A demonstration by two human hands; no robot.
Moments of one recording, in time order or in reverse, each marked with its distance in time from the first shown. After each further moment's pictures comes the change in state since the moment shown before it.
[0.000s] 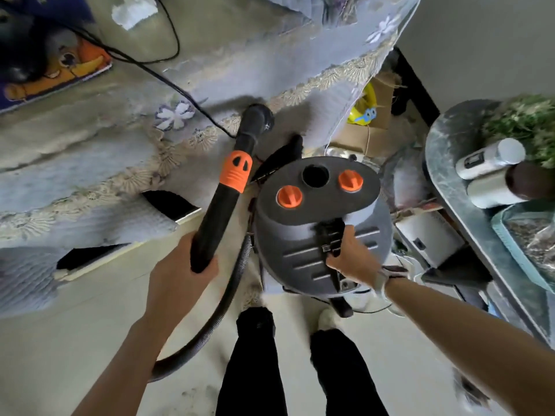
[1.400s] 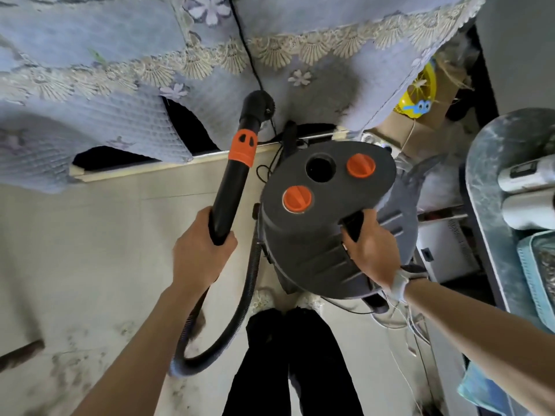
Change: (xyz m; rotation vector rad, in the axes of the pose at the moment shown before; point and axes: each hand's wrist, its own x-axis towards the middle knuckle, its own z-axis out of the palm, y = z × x) left_hand -0.103 0.028 0.099 -0.155 0.140 -0.356; right_hand -0.022 0.077 0.007 -0.083 0.268 -0.476
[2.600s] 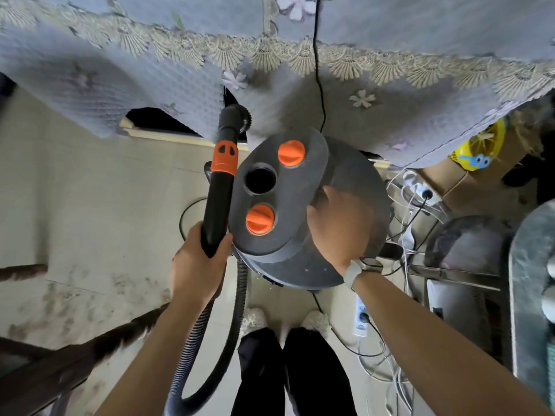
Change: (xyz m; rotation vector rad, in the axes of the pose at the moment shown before) left_hand -0.042 -0.020 0.028 -0.199 0.301 -0.321; right_hand 0.064 -0.057 0.057 -0.177 0.325 -0.451
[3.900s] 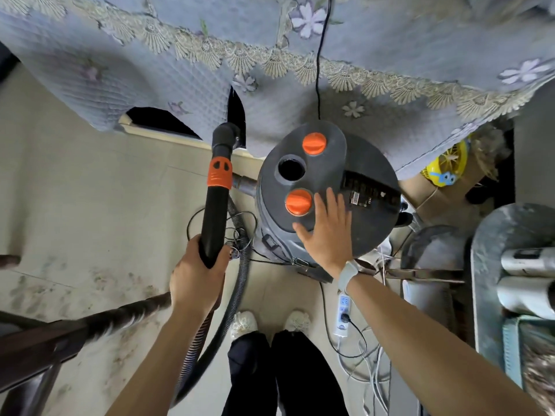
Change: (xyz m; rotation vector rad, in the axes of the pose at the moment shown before) left_hand -0.060 -0.036 -0.017 -0.101 0.005 -0.063; right_hand -0.037 -0.028 -0.039 0.039 -0.461 0.076
